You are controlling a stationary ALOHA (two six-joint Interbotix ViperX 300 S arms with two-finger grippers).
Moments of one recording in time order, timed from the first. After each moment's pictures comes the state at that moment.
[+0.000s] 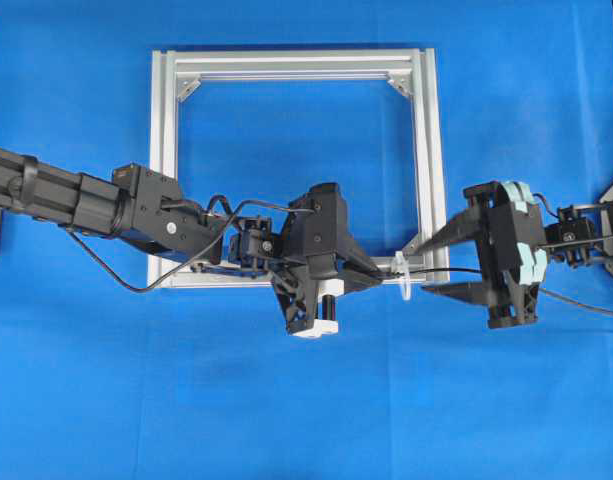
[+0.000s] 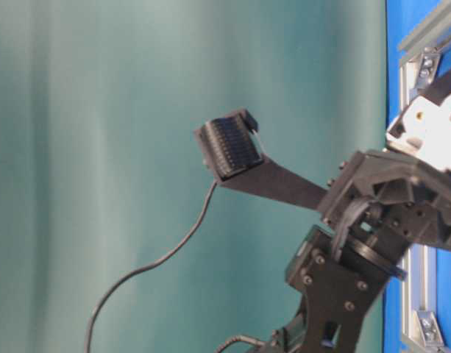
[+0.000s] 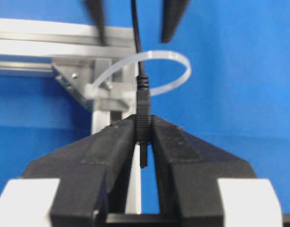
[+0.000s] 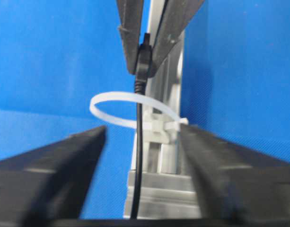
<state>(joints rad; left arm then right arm) -0.12 0.39 0.42 -0.09 -0.34 -0.09 0.18 -0.23 1.17 0.09 -0.42 0.13</state>
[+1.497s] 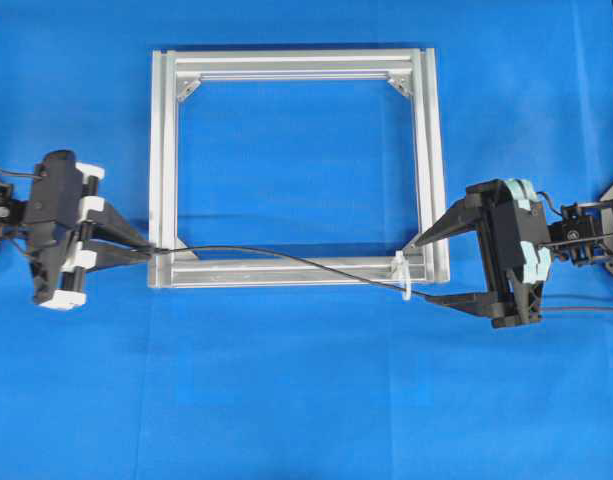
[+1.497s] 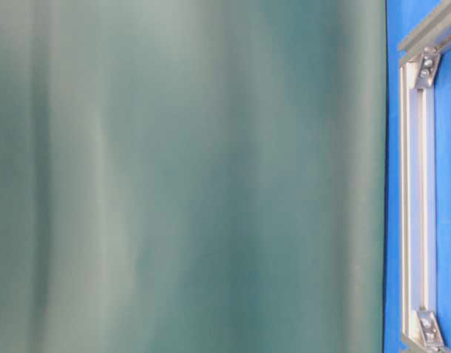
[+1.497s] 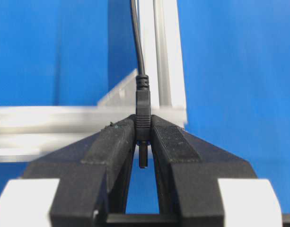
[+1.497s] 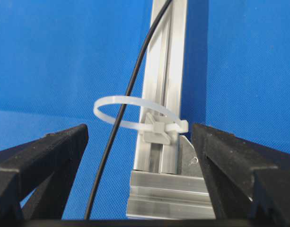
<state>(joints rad) -0.17 -0.38 1.31 -0.09 -0.34 -0.10 0.18 -0.28 1.16 0.09 -0.35 0.13</state>
